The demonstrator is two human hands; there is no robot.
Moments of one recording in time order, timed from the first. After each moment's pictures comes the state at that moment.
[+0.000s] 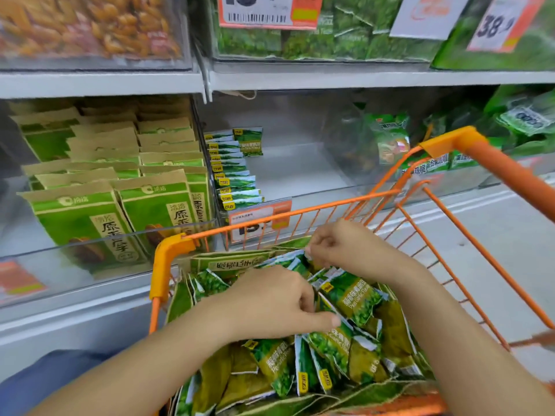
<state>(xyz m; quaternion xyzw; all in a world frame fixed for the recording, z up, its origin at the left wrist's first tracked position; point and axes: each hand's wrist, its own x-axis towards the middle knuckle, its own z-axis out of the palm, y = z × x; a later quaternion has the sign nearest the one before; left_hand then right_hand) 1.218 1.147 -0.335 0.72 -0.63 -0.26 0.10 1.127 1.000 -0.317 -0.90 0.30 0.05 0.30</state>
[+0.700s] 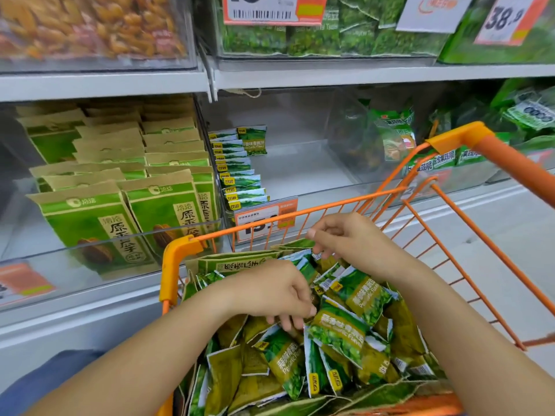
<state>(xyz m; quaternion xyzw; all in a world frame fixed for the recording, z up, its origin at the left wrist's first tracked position) 1.241 1.141 -0.352 0.67 -0.53 -0.48 0.19 1.129 1.002 -0.327 -0.87 0.29 -0.05 0.40</state>
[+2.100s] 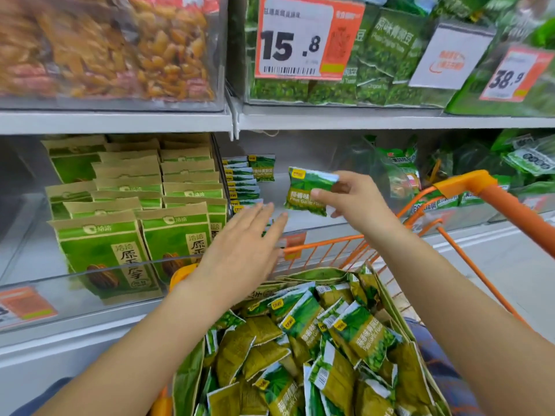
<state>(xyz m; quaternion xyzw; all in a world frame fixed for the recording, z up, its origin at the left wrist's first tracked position) 1.298 1.137 -0.333 0.78 -0.59 0.17 0.11 1.200 0.966 -0.271 -0.81 0.31 -0.22 0.45</state>
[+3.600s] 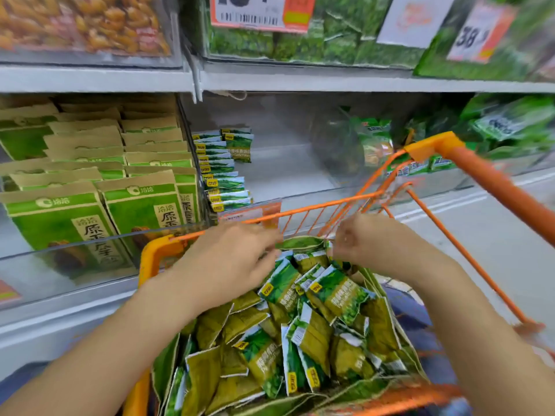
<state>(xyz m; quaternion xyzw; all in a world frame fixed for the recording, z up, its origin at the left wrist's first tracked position) 1.264 1.155 -0.328 0.71 -0.67 0.03 0.20 1.105 0.997 -0.279 -0.93 0.35 0.12 0.06</state>
